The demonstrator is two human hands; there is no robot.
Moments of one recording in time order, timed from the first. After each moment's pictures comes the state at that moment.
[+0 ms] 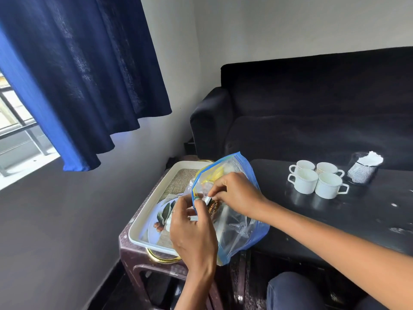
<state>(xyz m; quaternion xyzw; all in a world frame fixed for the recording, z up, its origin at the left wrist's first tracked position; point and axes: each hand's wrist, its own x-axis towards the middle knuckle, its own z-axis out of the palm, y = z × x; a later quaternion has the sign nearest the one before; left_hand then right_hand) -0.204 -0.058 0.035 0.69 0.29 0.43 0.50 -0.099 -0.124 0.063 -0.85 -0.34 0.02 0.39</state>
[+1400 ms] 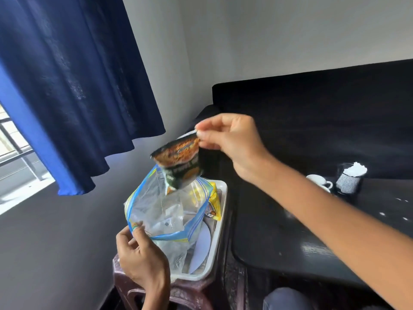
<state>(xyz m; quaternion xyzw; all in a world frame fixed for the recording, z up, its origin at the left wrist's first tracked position) -0.210 -0.004 0.032 0.55 0.39 0.55 0.48 -0.117 -0.141 0.202 -0.60 -0.27 0.00 0.75</state>
